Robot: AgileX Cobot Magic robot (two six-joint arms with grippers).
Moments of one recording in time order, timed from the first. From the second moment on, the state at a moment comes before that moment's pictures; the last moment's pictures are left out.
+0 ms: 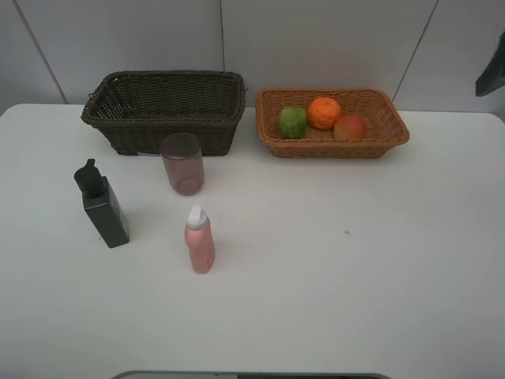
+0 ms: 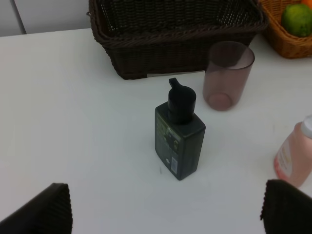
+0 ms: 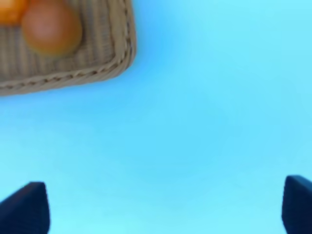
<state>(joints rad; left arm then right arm) -0.13 -0.01 -0.51 -0.07 1.07 0.04 -0.07 1.16 -1.04 -0.07 0.93 0.12</state>
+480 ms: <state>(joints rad) -0.13 -0.01 -0.51 -0.07 1.07 0.04 -0.08 0.51 -0.83 0.00 1.02 0.08</state>
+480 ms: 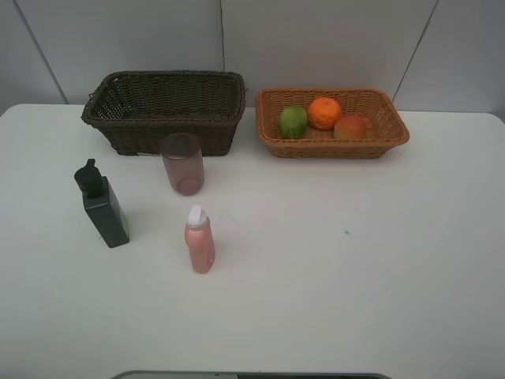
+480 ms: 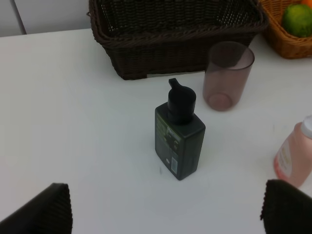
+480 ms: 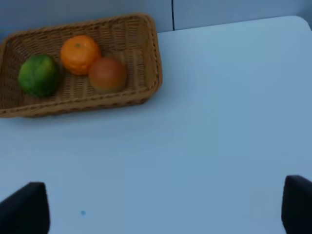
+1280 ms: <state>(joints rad) -0.13 -0.01 -0.51 -0.07 1.07 0.04 0.00 0.00 -0.58 -0.06 1.11 0.07</state>
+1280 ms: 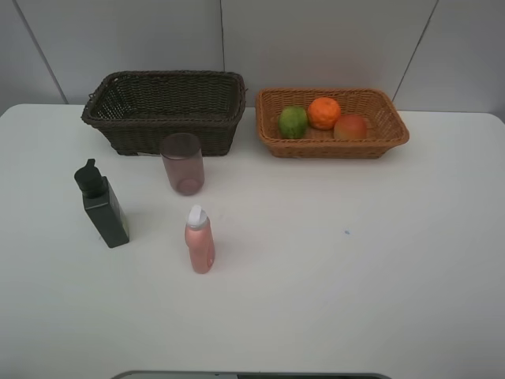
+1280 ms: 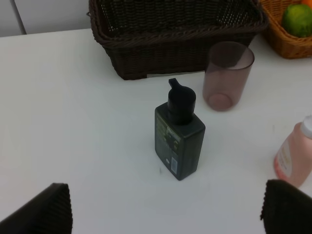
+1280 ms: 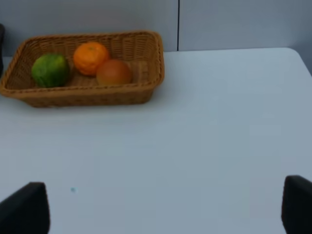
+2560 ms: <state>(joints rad) -0.13 -0.01 -0.51 -0.07 1.07 0.04 0.00 0.00 -0.52 -0.07 1.06 0.04</state>
